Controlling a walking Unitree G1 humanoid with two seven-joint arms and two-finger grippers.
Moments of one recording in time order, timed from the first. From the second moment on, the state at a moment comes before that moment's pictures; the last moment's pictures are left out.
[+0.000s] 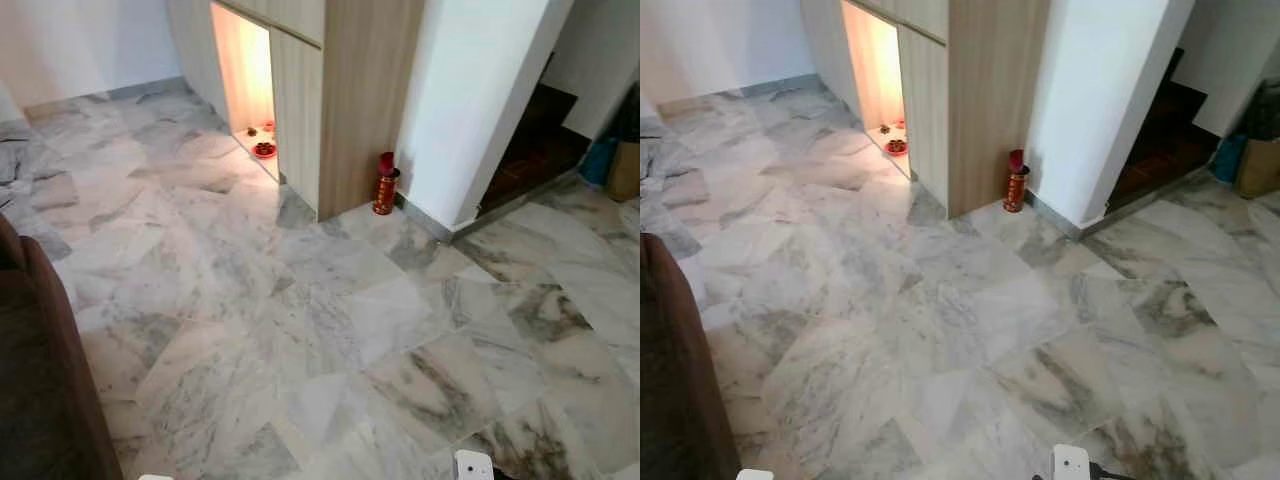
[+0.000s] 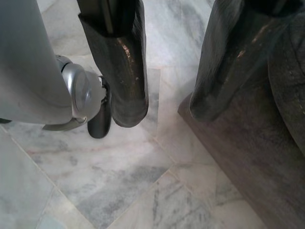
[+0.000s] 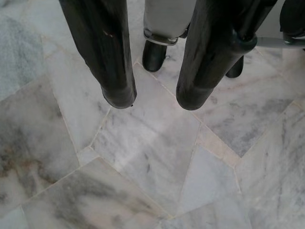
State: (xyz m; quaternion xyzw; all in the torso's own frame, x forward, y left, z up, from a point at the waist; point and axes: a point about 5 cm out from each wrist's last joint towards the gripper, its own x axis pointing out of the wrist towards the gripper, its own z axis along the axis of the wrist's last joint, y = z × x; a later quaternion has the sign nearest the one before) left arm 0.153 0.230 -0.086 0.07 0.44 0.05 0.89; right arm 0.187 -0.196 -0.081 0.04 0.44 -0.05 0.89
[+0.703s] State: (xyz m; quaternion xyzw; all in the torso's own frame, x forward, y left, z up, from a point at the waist) left arm 0.146 0.233 -0.089 0.07 0.46 0.07 0.88; right arm 0.188 -0.193 -0.081 0.03 0.45 -0.04 0.89
